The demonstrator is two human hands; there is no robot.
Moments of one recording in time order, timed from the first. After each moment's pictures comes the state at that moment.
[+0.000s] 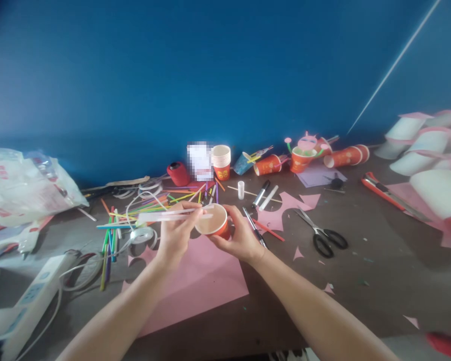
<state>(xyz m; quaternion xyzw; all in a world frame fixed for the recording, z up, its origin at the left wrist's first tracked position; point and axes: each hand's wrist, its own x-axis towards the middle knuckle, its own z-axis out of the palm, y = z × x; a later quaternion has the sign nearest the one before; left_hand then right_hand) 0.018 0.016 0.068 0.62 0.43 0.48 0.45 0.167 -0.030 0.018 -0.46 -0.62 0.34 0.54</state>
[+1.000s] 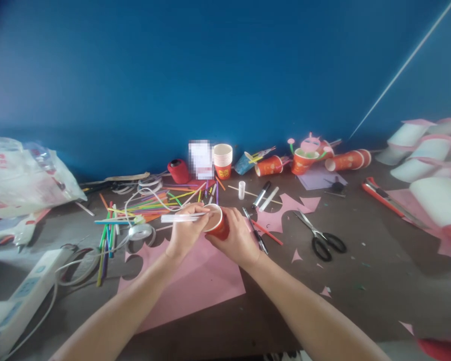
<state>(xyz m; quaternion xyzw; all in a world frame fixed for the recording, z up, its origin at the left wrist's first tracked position) 0.023 0.031 0.034 0.72 0.47 0.44 0.25 0.161 -0.027 0.012 -0.55 -0.66 0.17 0.48</state>
